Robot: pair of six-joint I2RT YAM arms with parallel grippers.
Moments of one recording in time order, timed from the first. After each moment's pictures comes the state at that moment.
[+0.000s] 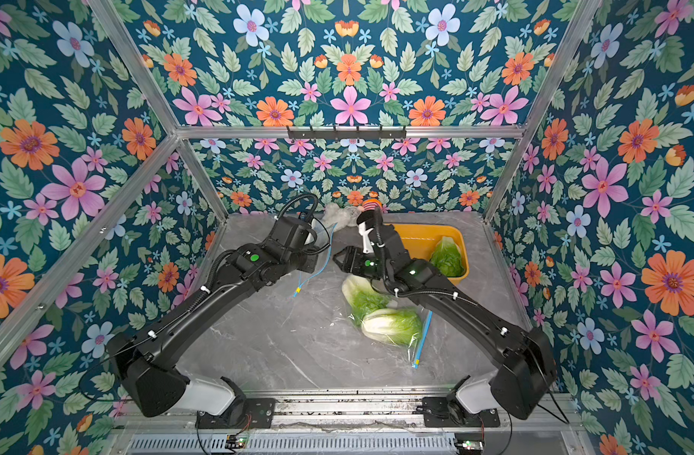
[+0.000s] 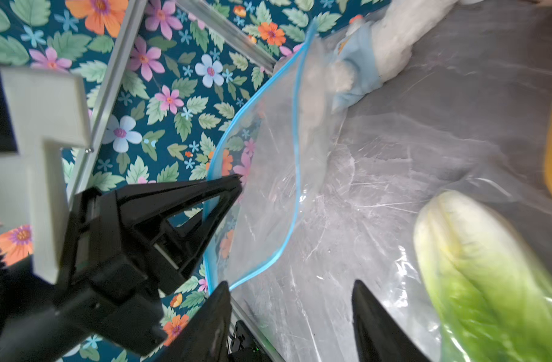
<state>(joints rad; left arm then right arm) -0.70 1.46 1.49 -0.80 -0.32 -0.21 0.63 1.39 1.23 -0.32 -0.26 0.84</state>
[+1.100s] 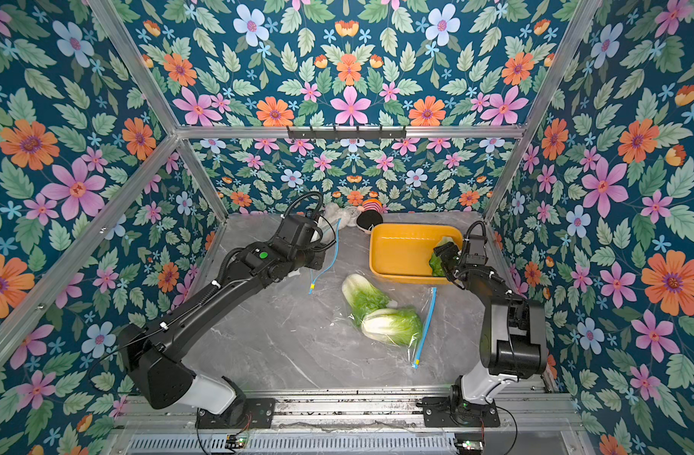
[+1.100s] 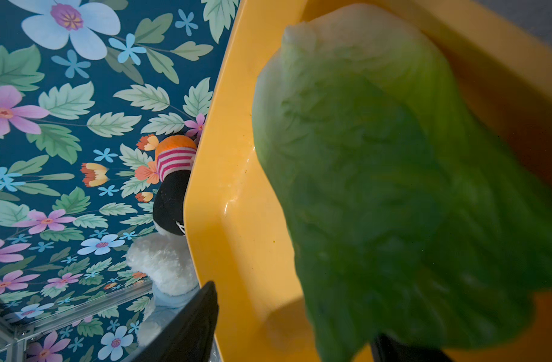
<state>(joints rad) -0.71 1.51 1.49 -0.72 -0.28 -0.23 -0.14 1.63 0.97 -0.05 -0.34 1.00</state>
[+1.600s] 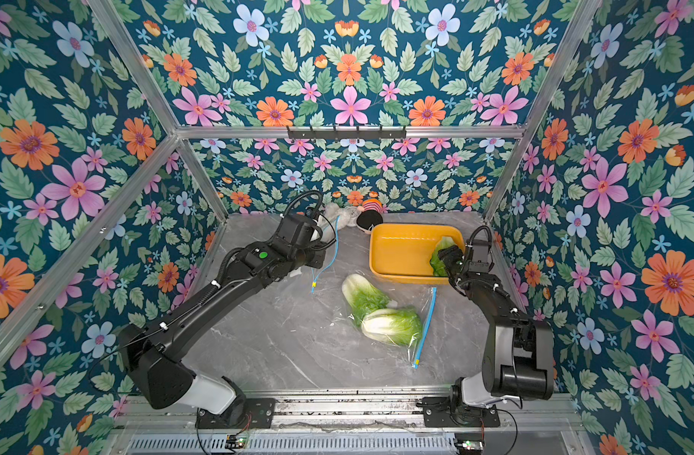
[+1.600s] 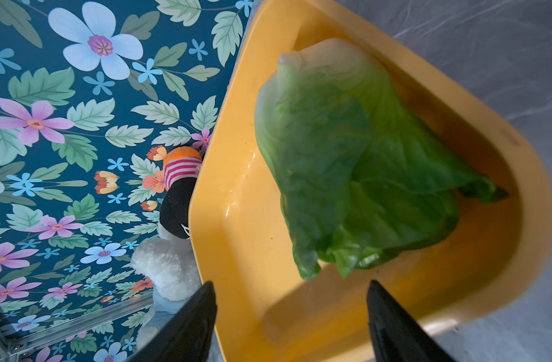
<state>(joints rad) -0.71 1.50 1.49 -0.71 -0.28 -0.23 -0.14 1.47 0.87 -0.07 -0.28 1.00</state>
